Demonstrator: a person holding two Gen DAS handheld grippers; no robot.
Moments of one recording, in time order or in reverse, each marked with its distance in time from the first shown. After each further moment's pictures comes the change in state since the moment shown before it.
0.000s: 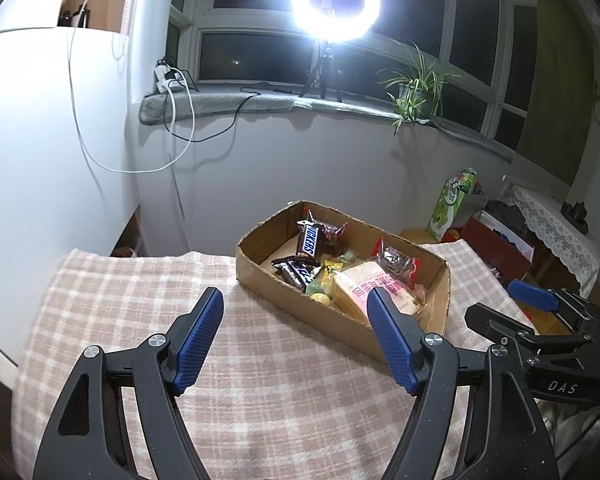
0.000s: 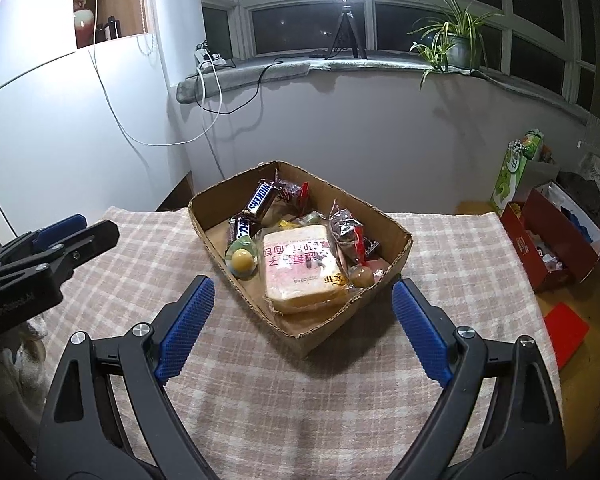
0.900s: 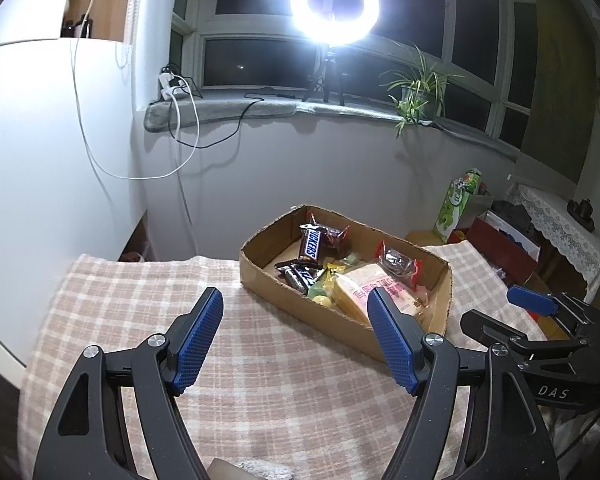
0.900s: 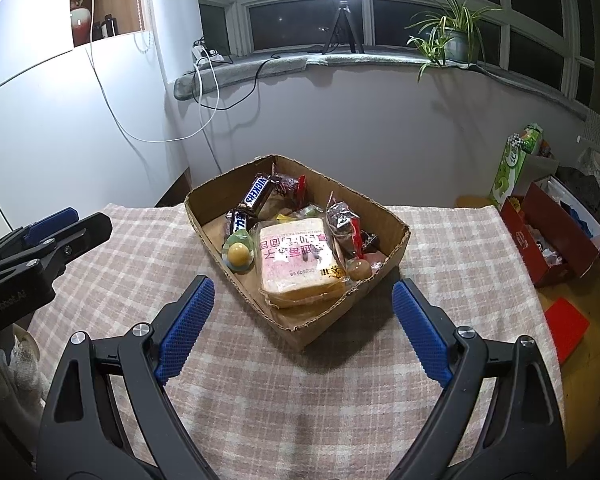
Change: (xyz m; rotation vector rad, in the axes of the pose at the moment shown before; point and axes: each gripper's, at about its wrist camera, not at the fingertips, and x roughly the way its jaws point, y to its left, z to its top) left arm -0.006 -0.008 0.001 0.012 -0.010 0.034; right arm 0.000 -0.003 -0.003 0.007 0.019 0.000
